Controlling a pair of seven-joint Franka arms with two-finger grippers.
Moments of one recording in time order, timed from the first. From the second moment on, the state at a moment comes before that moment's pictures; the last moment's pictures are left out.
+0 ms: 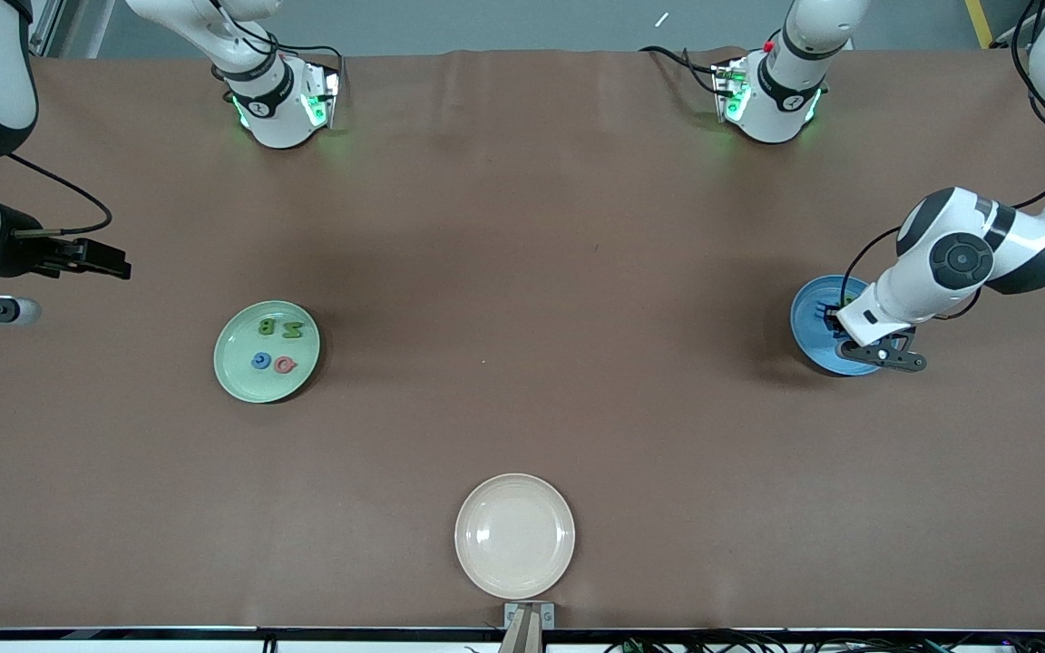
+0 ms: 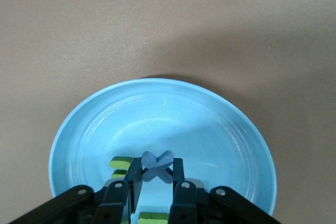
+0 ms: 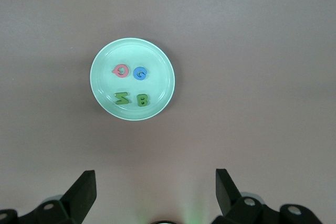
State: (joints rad) left arm 1.10 0.65 -1.06 -2.20 0.92 2.25 -0.30; right arm 0.03 0.08 -0.09 -1.66 0.00 1.56 -0.02
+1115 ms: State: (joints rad) left arm 1.07 0.71 -1.01 -2.19 0.98 2.27 -0.30; right arm 0.00 0.08 -0.05 -1.61 0.00 1.57 -0.03
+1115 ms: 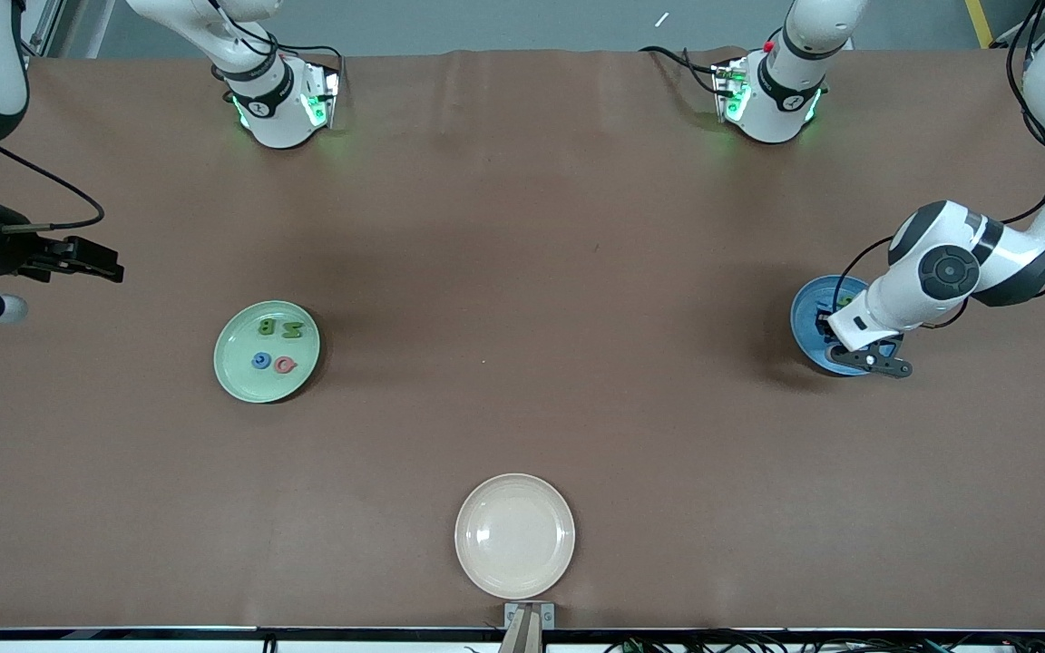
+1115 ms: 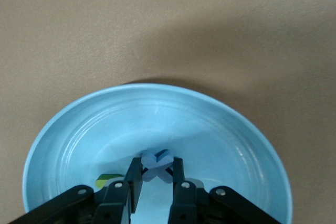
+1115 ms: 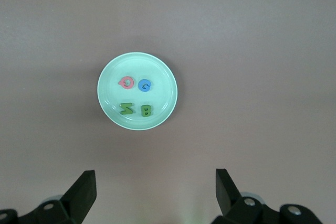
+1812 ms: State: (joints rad) left arm 1.07 0.71 -1.00 -2.17 0.99 2.28 -0.30; right arm 0.00 0.09 -0.05 -1.46 0.00 1.52 -0.03
